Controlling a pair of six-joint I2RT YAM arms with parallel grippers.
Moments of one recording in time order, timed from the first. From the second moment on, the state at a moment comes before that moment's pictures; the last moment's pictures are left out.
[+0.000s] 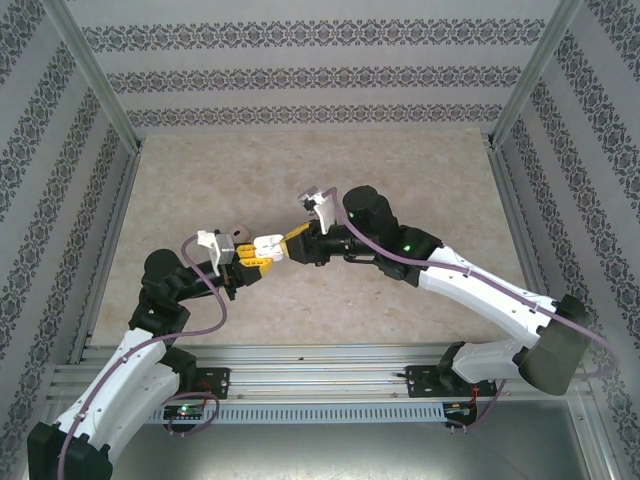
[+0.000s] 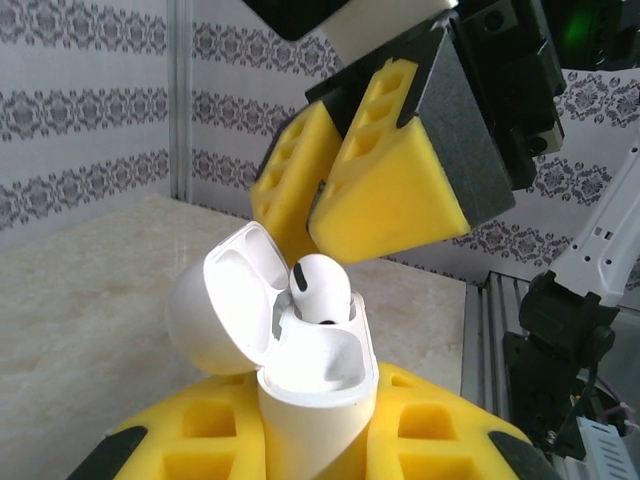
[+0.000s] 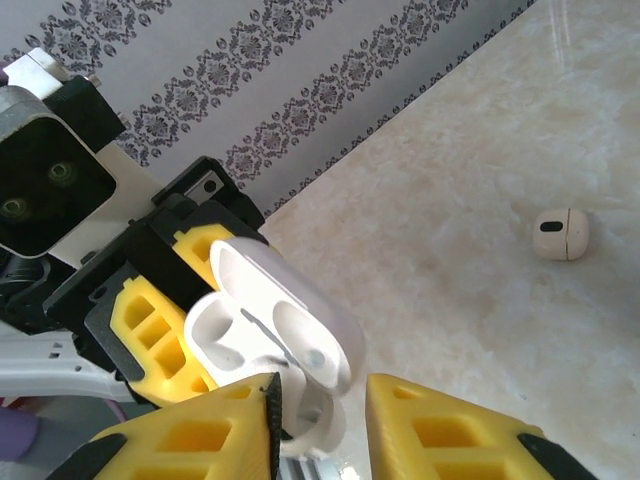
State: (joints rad) left arm -0.28 0.64 0.40 0.31 0.86 -0.13; right arm 0.85 1.28 1.13 -0.24 -0.47 0.39
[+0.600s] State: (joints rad) left arm -0.35 0.67 0.50 0.34 0.78 0.23; right arm 0.69 1.10 1.10 -0.26 -0.45 0.44
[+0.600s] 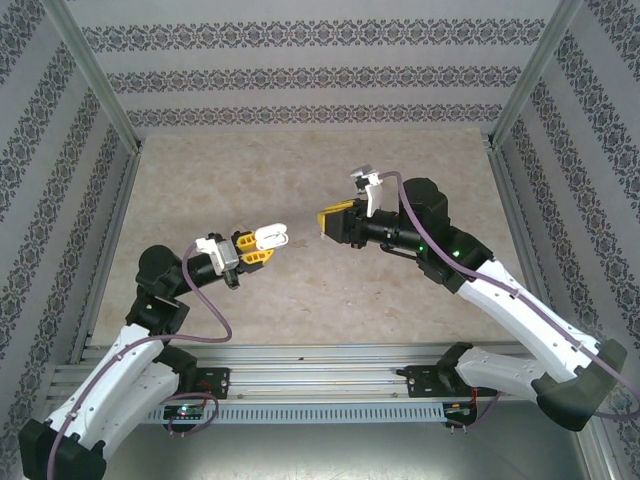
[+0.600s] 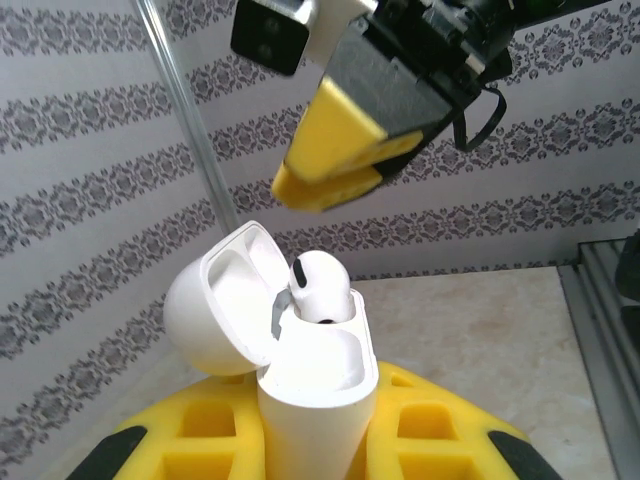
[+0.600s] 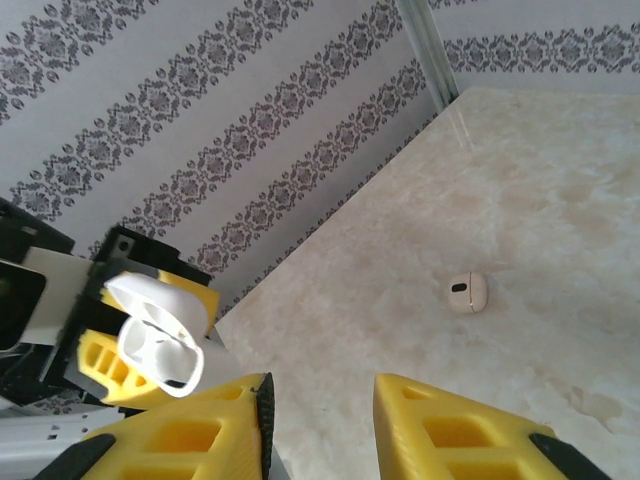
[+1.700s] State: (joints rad) left arm -0.41 0.76 0.54 0.26 0.57 0.38; right arm 0.88 1.33 1.37 -0.47 -0.27 0.42
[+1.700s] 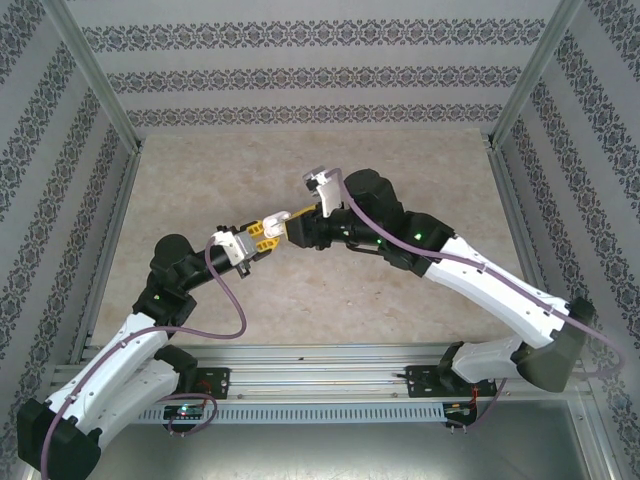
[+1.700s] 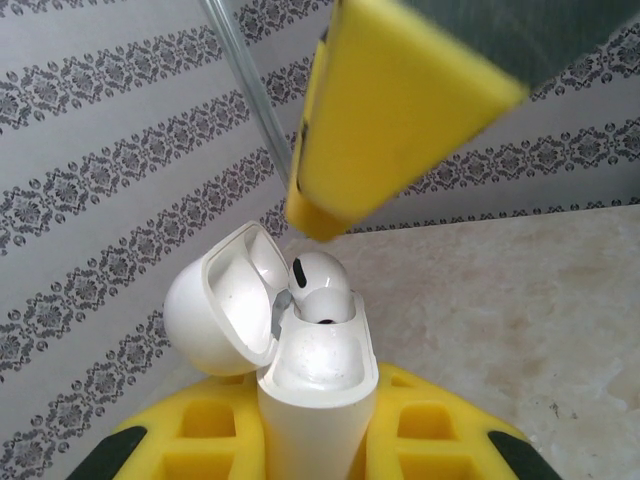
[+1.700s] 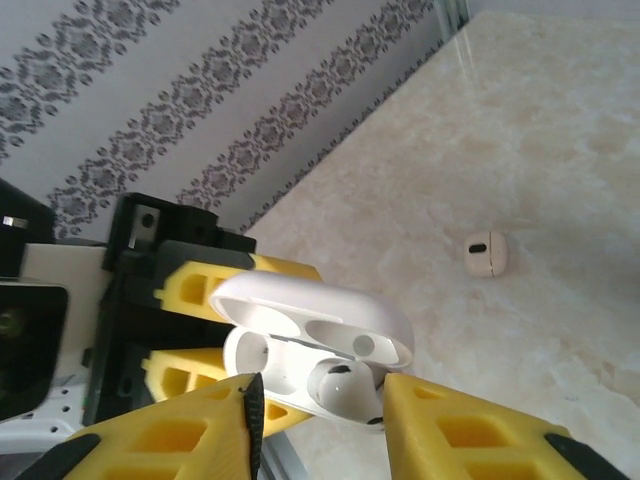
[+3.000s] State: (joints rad) left arm -0.41 0.80 0.54 0.14 0.54 0.34; right arm 0.90 1.58 1.66 -0.85 -0.18 0.37
